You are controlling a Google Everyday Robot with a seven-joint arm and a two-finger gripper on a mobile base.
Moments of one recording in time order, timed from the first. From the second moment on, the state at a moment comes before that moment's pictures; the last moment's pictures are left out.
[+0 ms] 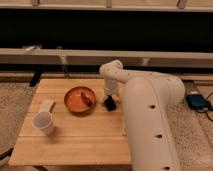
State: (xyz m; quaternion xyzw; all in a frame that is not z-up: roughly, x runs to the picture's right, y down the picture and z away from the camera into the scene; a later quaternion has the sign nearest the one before) arm 0.037 0.076 0.952 -0.28 0.23 0.59 0.72
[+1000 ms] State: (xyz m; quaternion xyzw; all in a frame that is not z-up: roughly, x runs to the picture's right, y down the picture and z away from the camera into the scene) arm 0.027 0.079 0.940 -0.28 0.24 0.58 0.72
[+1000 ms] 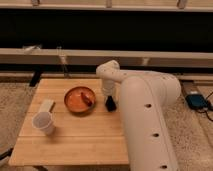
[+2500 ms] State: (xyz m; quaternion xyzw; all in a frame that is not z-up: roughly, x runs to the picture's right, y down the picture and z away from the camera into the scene) arm -0.211 -0.013 0.849 -0.32 0.08 0.42 0.84
